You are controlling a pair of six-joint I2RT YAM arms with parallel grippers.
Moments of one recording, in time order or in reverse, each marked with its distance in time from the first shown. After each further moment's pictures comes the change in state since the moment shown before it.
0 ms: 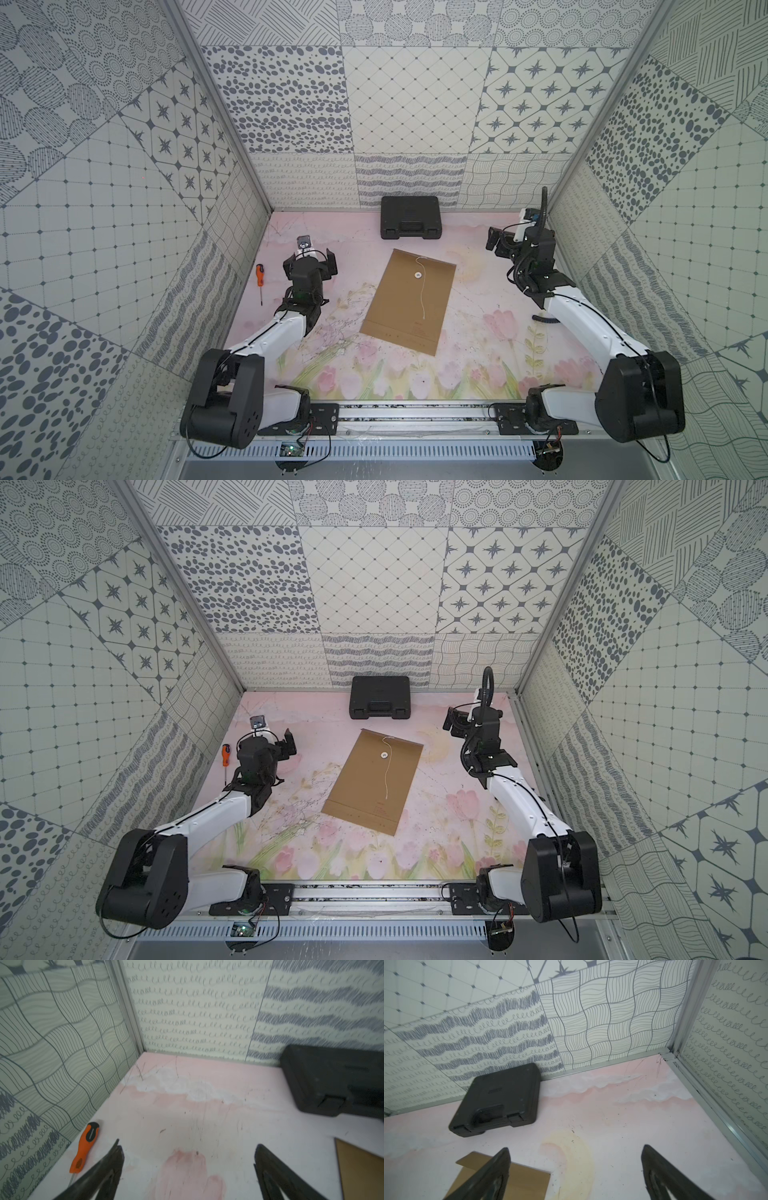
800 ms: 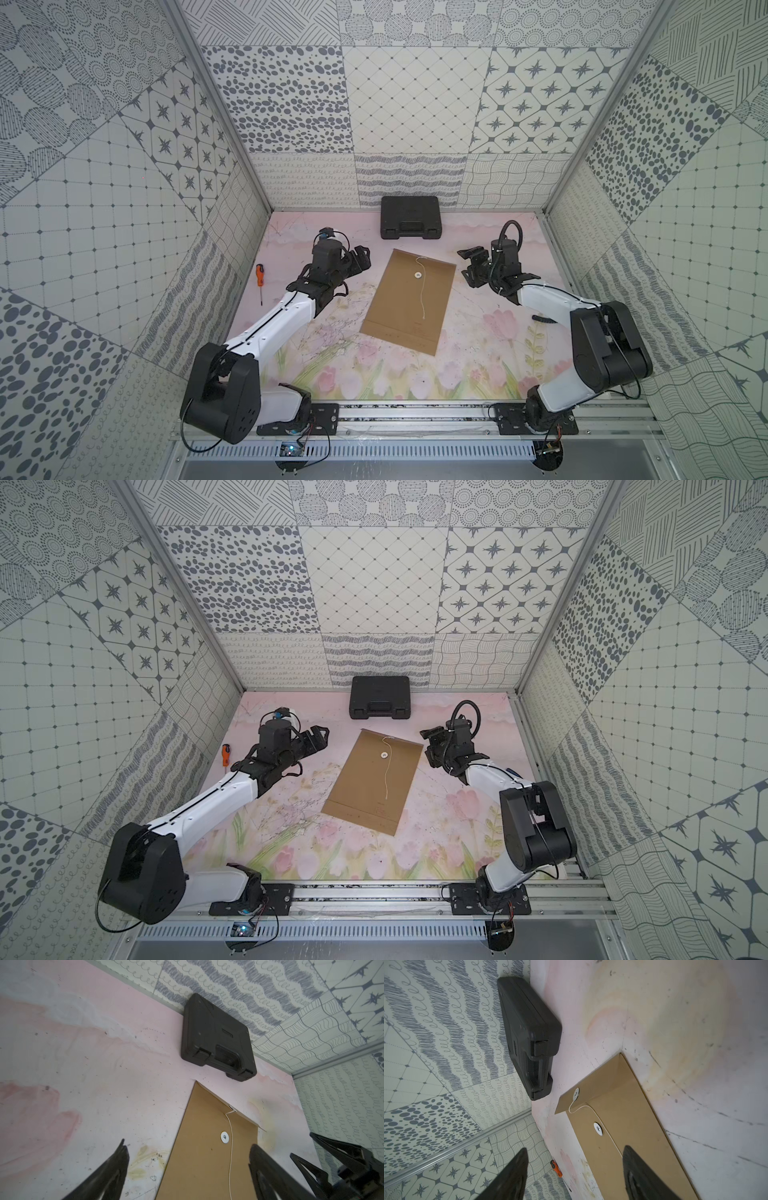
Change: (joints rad) left arm -0.175 0.082 0.237 -0.428 0.424 -0.522; right arm 0.121 0.304 -0.073 0.092 -0.380 1.163
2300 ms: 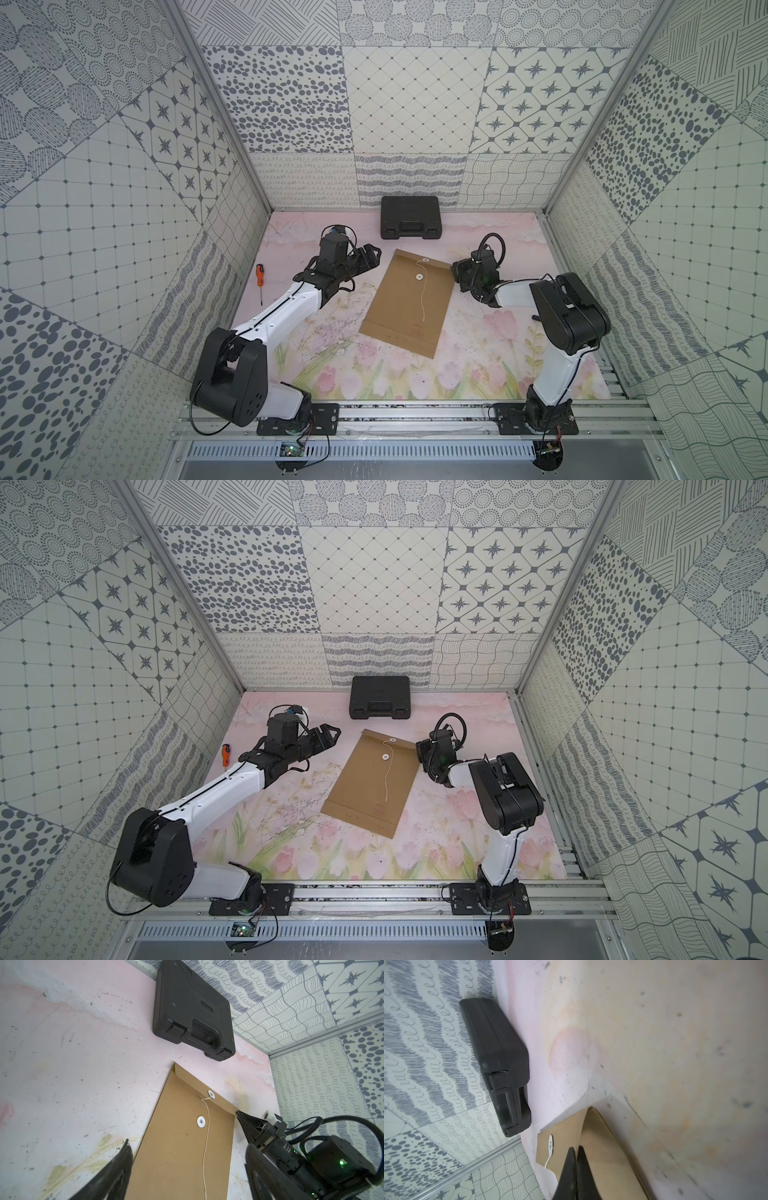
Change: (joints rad) left arm 0.019 0.077 0.079 -0.043 0.177 -0.072; right arm 0.055 0.265 -0.032 0.332 0.157 0.000
